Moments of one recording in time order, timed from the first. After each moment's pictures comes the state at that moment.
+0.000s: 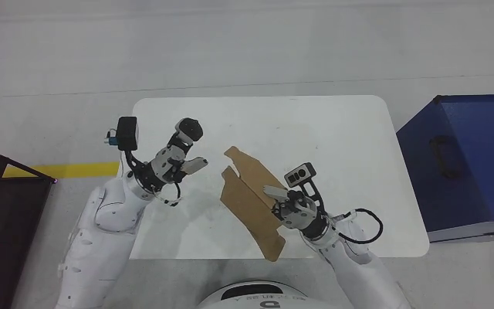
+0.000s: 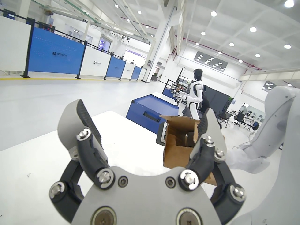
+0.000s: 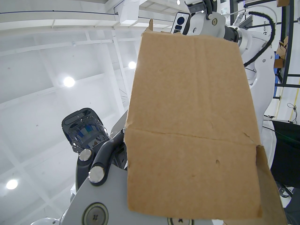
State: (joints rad) left arm 1.55 -1.12 -1.44 -1.86 0.35 -0.88 -0.26; right arm -1.76 -1.23 1.18 -1.90 0.97 -0.17 0.93
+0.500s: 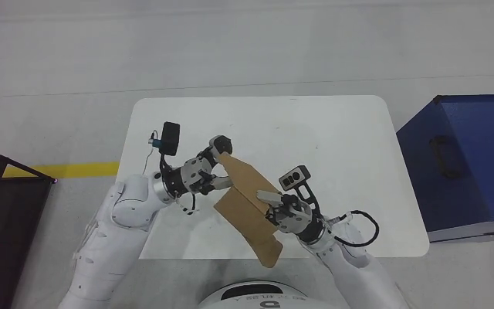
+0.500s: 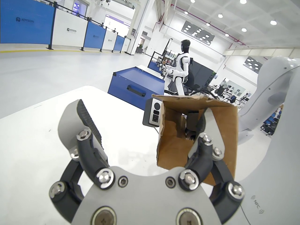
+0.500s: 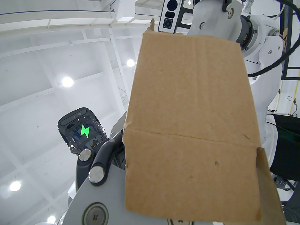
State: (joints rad) left arm 1.47 -1.11 -1.30 -1.82 0.32 -0.88 -0.42; right arm -1.77 -1.23 1.16 -1.93 0.94 -0.16 0.91
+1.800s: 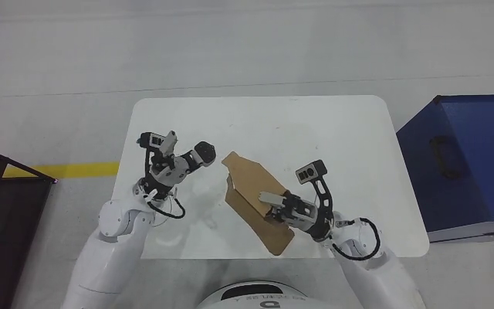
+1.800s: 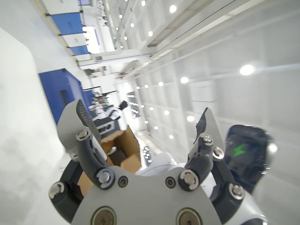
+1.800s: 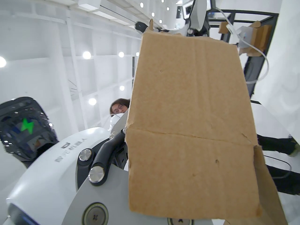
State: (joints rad) left arm 1.62 -1.10 -1.37 -1.83 -0.87 -0.35 -0.73; right arm -1.79 -1.19 1.28 -1.97 0.67 -0.24 0.89
